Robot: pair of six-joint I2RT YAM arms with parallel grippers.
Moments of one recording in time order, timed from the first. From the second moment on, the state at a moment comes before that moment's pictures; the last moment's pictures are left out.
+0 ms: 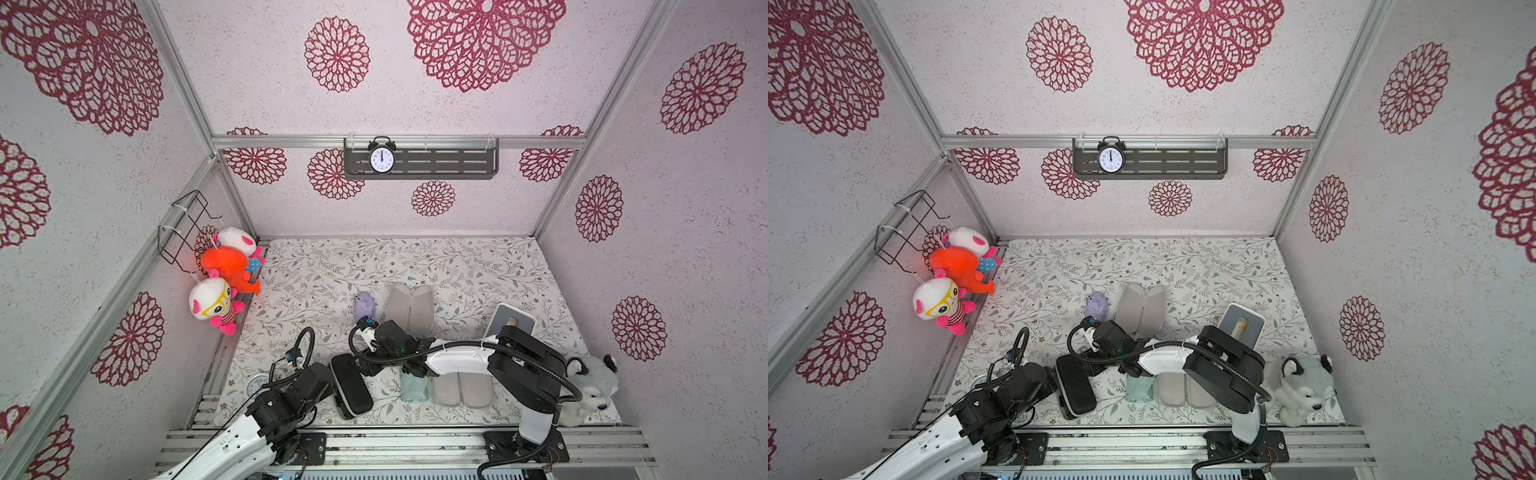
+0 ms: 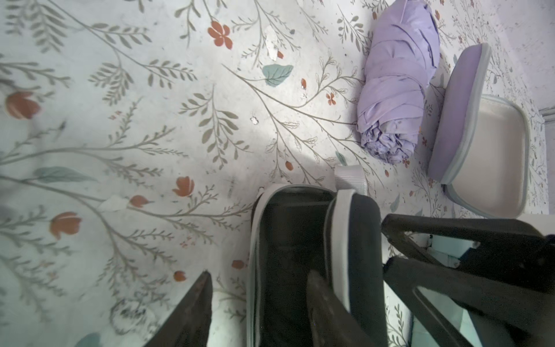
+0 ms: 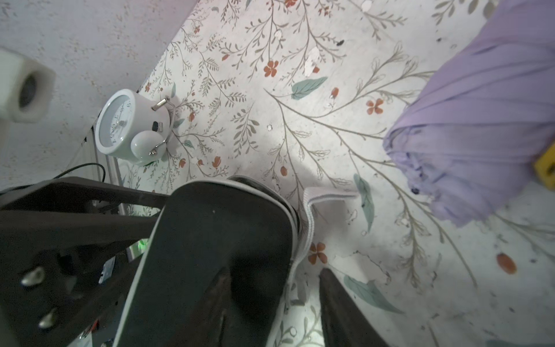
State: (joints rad) left arm -0.79 0.49 0.26 -0.72 -0.36 -1.21; right arm 1.09 1.87 1.01 0.19 -0.23 0.51
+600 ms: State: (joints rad) left arm -0.79 0.47 0.20 -0.63 -0.34 -1.21; right arm 1.14 1.90 1.07 0.17 -0.21 0.51
